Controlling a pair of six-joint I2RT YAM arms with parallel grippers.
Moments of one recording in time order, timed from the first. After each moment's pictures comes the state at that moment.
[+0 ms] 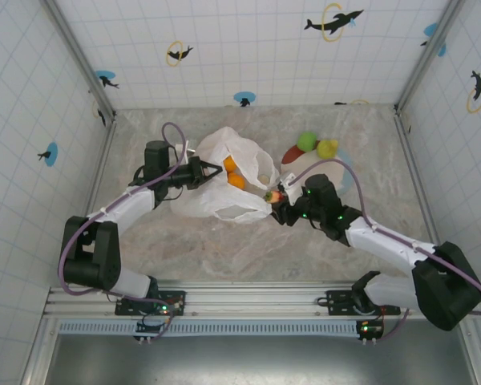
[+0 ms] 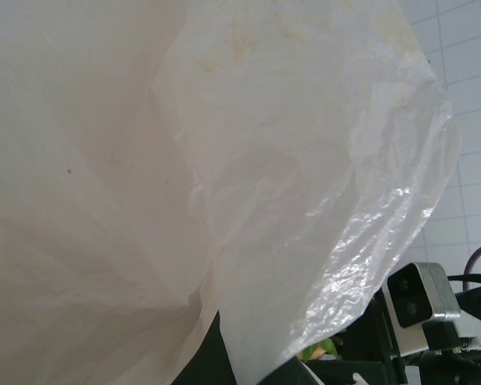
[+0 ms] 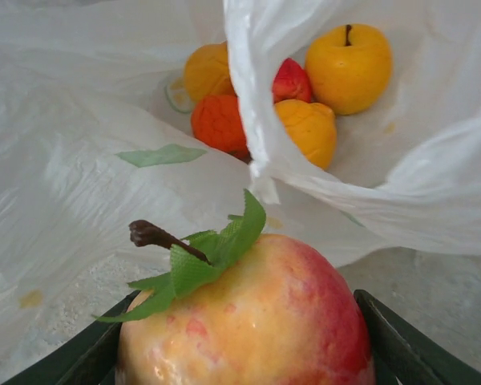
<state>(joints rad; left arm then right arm) -0.22 1.47 0.81 0.13 0.95 -0.79 0.66 1.22 0.57 0.11 -0.34 -0.02</state>
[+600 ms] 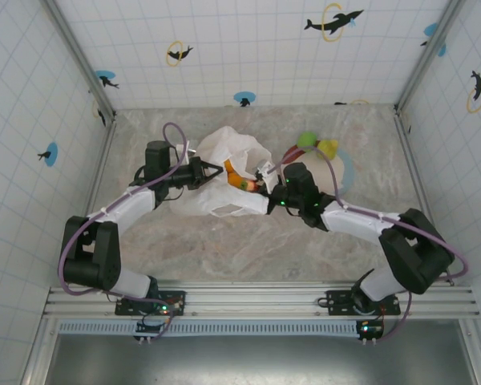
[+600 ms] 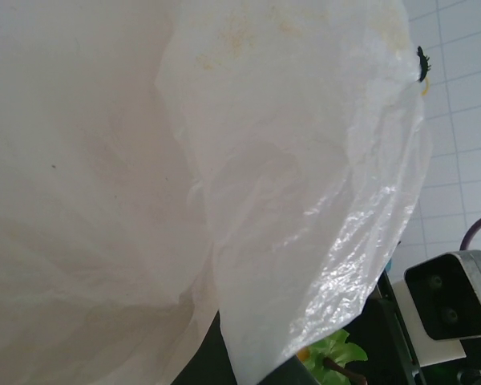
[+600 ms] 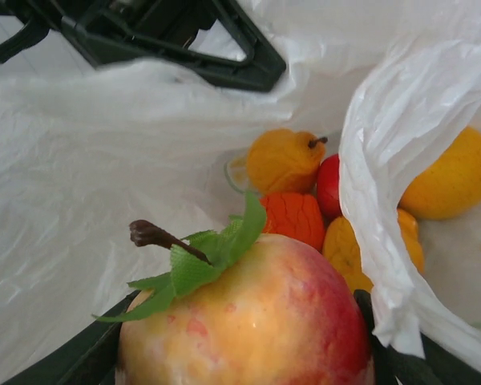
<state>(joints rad) -0.23 1.47 0.81 0.13 0.95 -0.79 0.73 1.51 0.75 0.36 -0.41 0.05</state>
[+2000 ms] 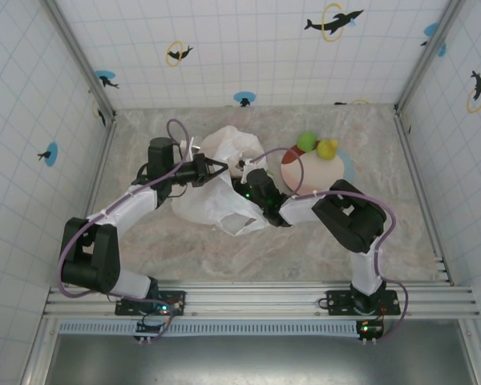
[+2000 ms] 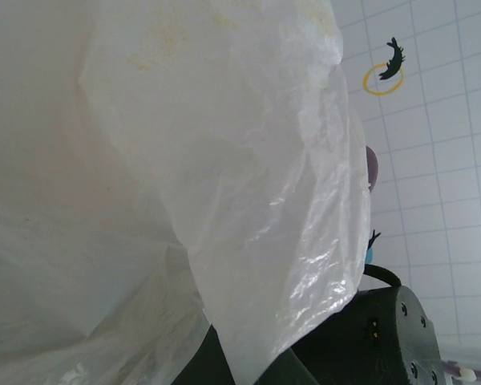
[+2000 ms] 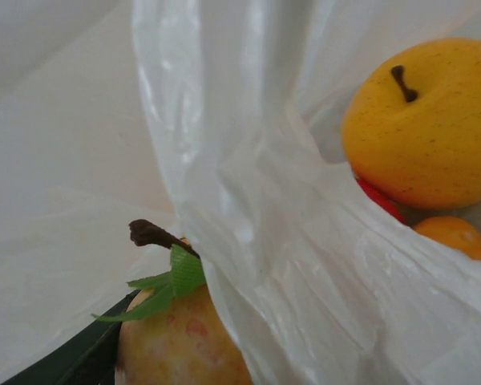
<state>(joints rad) -0.27 1.45 0.84 0.15 0.96 -0.84 0.86 1.97 0.97 0.70 -0.05 0.72</state>
